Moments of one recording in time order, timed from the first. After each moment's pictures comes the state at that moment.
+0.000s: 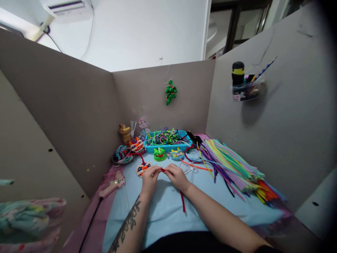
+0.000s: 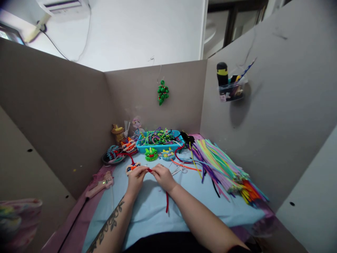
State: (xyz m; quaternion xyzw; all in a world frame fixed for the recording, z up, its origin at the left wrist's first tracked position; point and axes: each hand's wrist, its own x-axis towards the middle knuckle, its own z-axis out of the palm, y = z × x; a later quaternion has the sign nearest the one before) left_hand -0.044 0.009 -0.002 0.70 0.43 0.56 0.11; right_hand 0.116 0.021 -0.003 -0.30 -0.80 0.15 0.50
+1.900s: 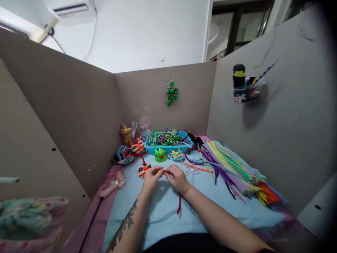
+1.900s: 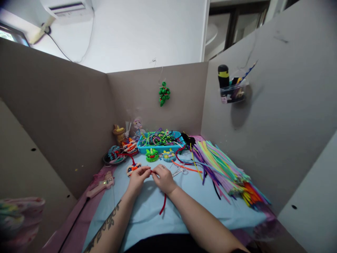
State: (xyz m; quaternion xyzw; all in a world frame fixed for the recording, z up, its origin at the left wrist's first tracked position) left_hand -0.035 0.009 0.002 0.51 0.45 0.58 0.45; right_hand 0.112 0.015 -0.003 -0.32 -0.79 0.09 0.52
